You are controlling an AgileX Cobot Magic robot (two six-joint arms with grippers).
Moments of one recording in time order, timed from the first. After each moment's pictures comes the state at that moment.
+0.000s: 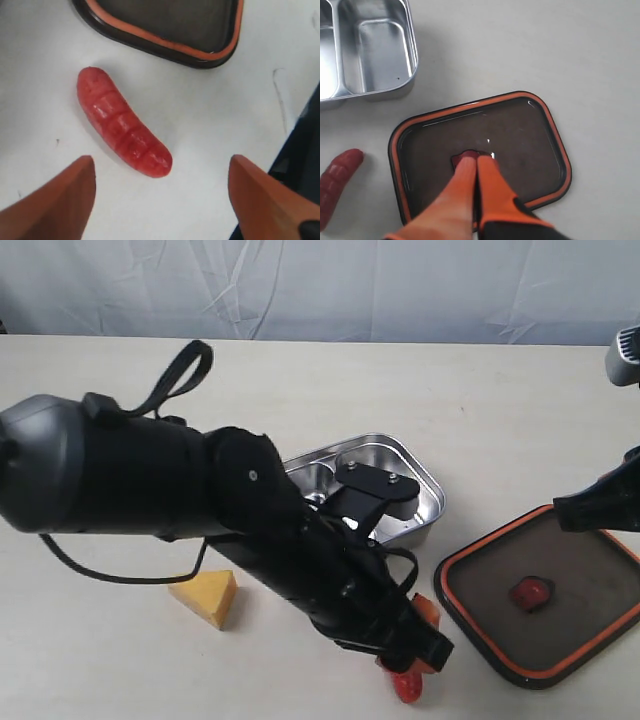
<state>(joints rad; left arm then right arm) -0.98 1.77 -0.99 -0.82 0.48 0.42 0.70 0.93 -0.71 -0.37 0.87 0.43</state>
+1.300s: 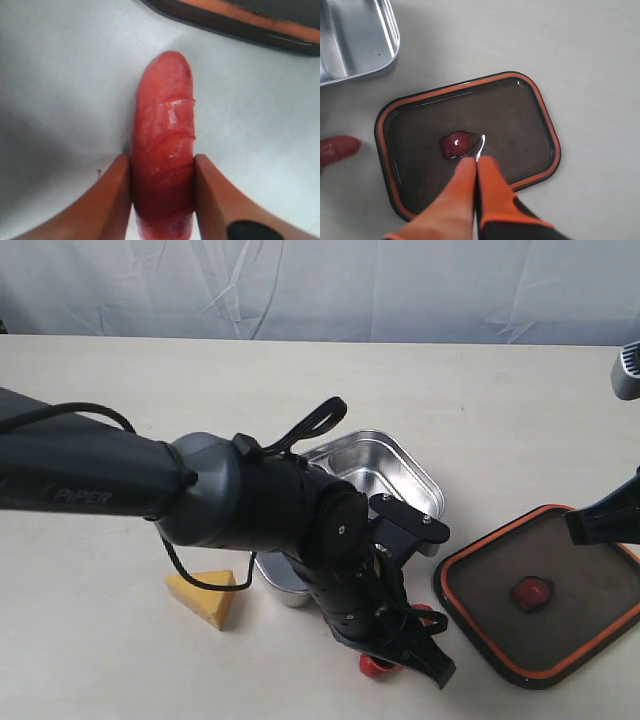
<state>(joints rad) -1.03 2.00 -1.15 -0.39 0.52 0.07 0.70 0.93 -0.71 -0.37 0.94 0.43</state>
